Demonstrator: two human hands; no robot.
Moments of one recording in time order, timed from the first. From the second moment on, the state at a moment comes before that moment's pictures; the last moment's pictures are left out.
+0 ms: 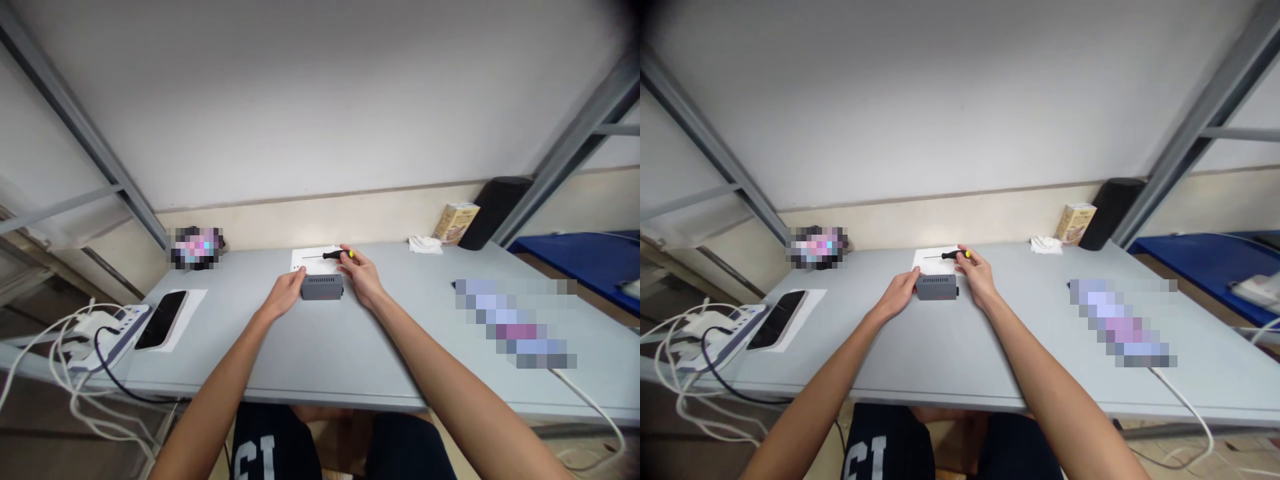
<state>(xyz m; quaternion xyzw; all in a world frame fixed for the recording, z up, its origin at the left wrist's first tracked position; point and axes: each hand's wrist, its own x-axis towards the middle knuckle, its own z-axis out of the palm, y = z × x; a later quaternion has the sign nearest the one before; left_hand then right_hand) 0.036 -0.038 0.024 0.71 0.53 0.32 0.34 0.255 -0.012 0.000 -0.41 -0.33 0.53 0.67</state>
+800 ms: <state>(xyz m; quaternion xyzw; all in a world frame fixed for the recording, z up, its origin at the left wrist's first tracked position) 0.018 -0.015 0.000 0.70 0.61 0.35 0.13 0.254 -0.015 0.000 -0.41 -0.33 0.55 0.65</state>
